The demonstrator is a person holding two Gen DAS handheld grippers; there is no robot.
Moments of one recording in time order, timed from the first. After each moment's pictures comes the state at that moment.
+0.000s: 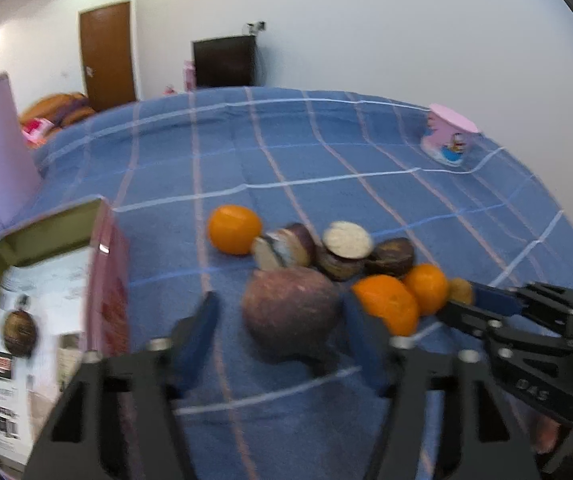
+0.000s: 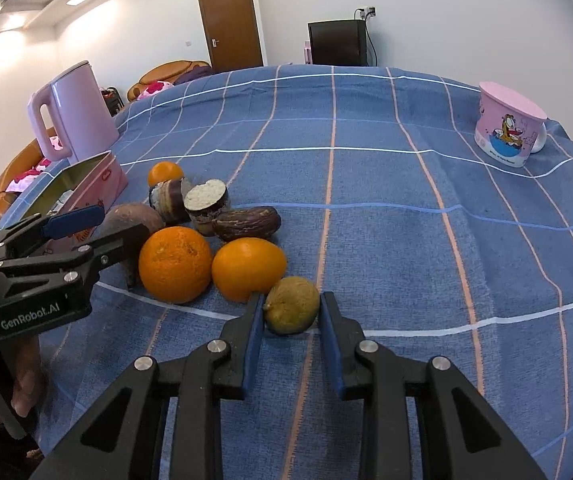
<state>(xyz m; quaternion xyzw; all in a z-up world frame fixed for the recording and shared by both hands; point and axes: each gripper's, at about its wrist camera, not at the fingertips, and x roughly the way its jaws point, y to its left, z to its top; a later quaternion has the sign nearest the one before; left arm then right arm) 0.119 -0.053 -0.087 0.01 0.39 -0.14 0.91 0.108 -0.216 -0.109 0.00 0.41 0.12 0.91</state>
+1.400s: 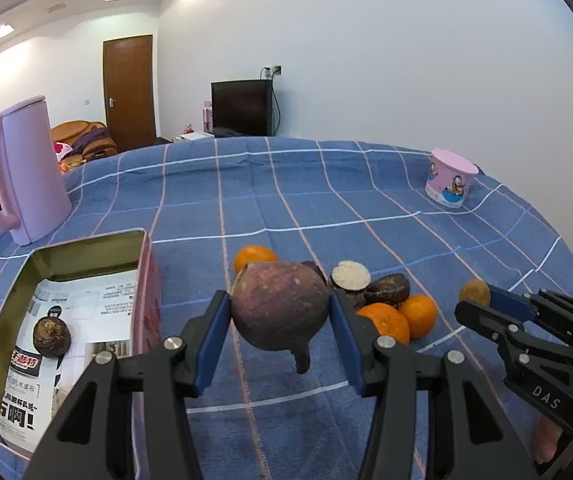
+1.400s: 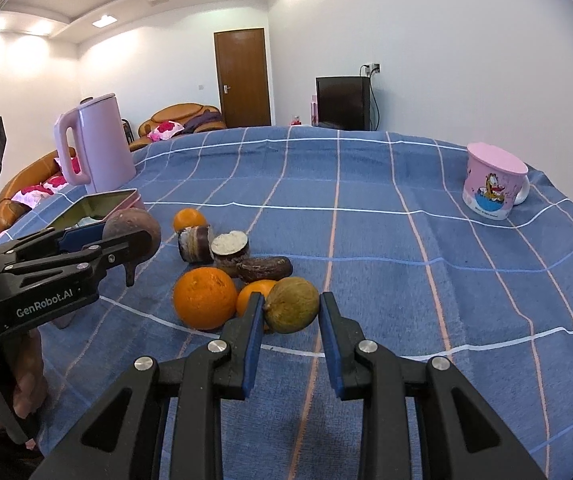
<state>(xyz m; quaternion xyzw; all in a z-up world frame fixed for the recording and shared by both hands) 0.091 -0.040 -0.065 0.00 0.30 -0.10 0.95 0.078 -0.212 -0.085 -0.01 0.30 0.13 0.95</state>
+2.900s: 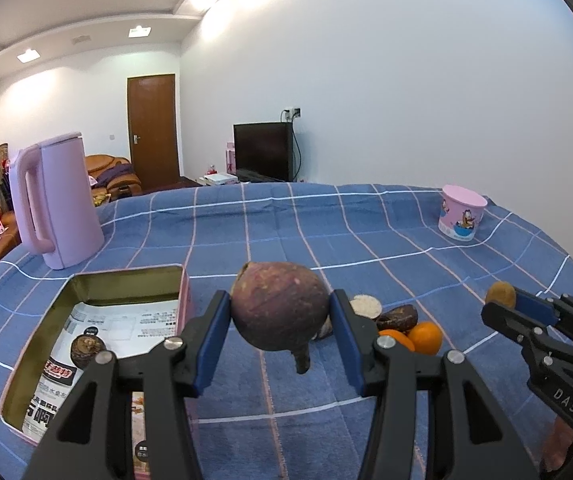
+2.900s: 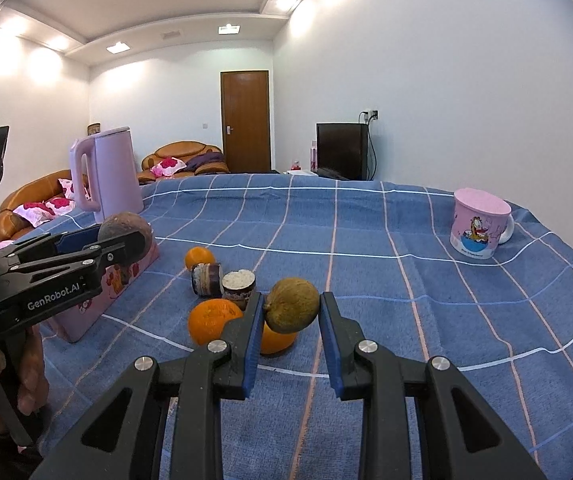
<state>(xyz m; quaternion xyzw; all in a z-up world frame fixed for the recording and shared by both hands) 0.062 -0.031 -0.052 0.01 0.21 -0.06 0.97 0.048 -0.213 -0.072 -0.02 0.21 0.12 0.97</state>
